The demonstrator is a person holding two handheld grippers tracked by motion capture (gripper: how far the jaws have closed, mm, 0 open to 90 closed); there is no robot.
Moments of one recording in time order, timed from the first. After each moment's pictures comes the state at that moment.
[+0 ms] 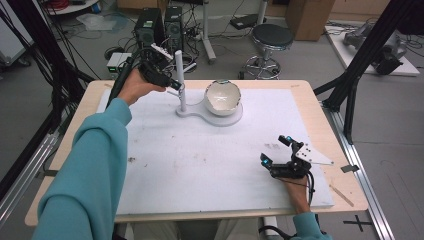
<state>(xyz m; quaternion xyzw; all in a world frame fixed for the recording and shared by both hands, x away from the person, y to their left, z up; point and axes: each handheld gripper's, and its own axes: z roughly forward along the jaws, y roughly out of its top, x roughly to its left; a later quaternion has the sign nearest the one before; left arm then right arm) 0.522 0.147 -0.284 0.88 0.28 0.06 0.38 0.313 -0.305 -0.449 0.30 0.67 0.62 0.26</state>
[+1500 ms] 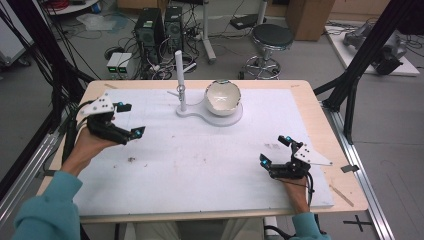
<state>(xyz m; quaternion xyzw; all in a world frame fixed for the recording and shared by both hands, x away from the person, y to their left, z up) 0.366 0.260 -0.356 0.78 0.24 0.19 0.55 0.312 -0.302 -0.449 0.30 0.68 0.62 0.27</state>
